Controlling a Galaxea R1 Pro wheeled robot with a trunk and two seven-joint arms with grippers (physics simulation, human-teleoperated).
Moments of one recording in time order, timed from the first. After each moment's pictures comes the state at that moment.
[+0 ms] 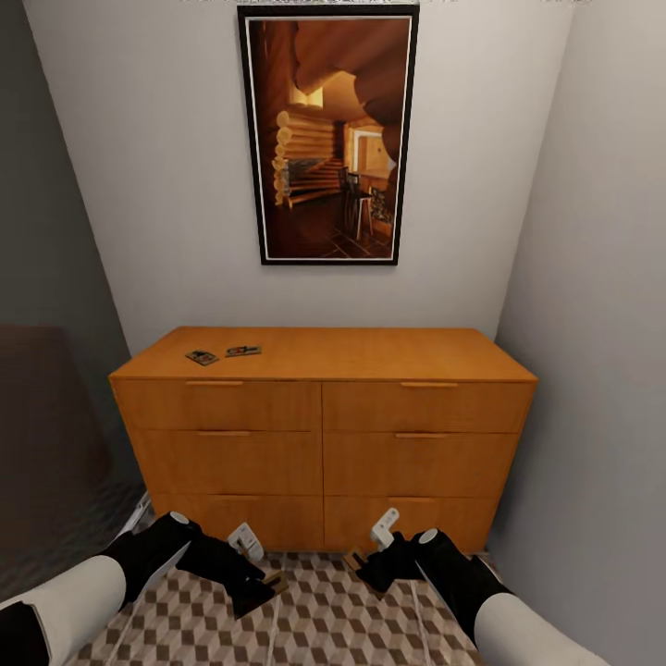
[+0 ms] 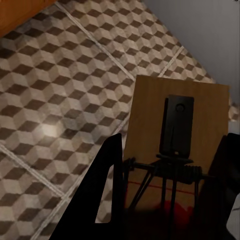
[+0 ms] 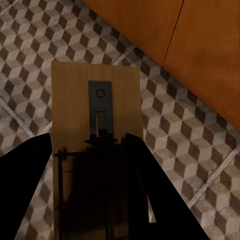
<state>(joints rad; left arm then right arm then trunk) -0.79 0.22 -0.94 -0.32 0.45 0.23 -0.95 -0.64 0.06 0.26 -0.43 0.31 0.25 0.53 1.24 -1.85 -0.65</state>
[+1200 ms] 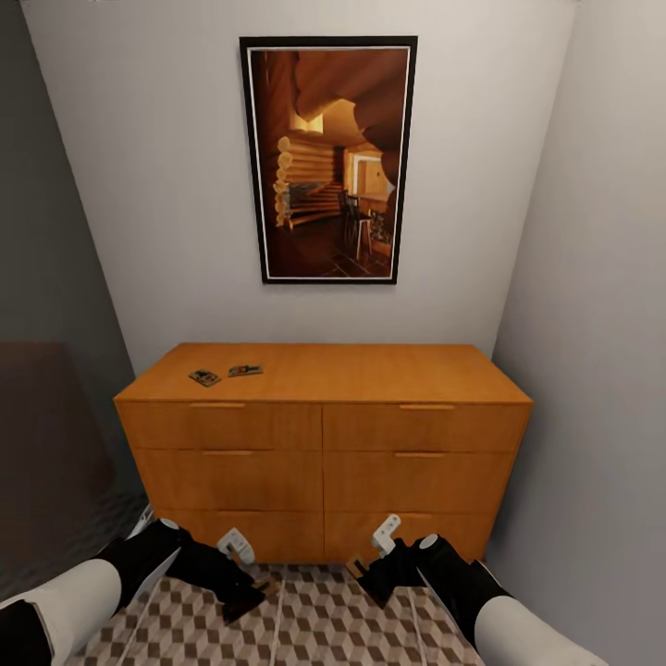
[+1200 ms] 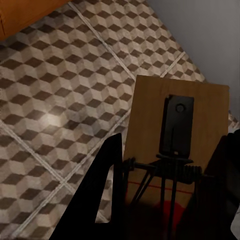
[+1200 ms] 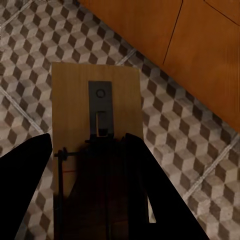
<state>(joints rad) -0.79 0.21 -0.92 -0.24 0.45 0.23 -0.95 -0.64 0.06 0.26 -0.40 0.31 0.25 0.53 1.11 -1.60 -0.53</state>
